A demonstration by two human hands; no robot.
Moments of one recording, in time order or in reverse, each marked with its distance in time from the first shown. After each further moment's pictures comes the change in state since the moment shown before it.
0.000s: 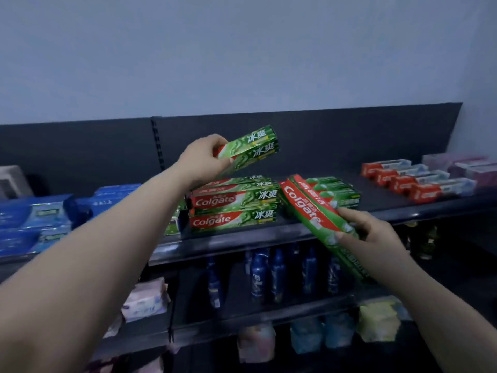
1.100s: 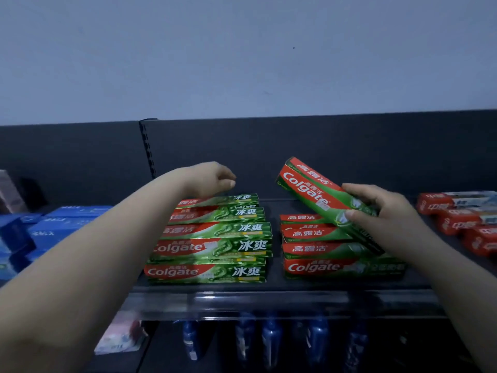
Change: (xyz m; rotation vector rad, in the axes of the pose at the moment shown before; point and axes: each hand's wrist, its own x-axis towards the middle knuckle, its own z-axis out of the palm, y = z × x) left_hand 0.132 -0.028 0.073 0.369 -0.451 -0.163; right_hand 0.222 0.051 -0.020 0.006 -0.195 -0.196
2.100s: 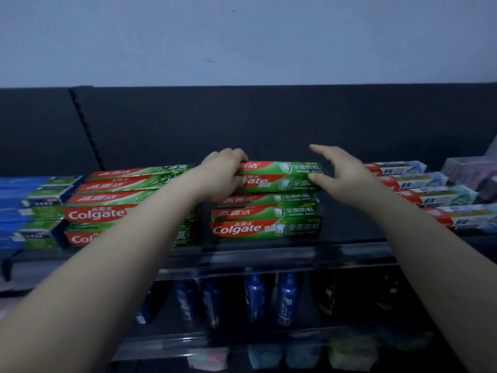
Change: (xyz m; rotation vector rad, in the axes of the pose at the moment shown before) left_hand -0.013 0.158 0.062 -0.050 0.126 0.072; right_hand 0.010 0.051 -0.069 -0.319 -0.085 -0.084
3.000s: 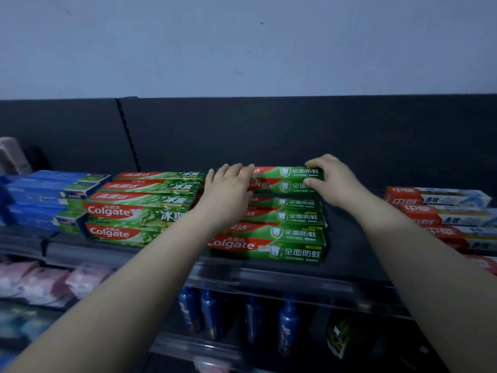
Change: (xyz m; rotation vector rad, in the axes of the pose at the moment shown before) left_hand 0.013 0.023 0.041 0.202 0.213 -0.262; right_hand 0.091 0.048 0.040 0.054 -0.050 -0.079
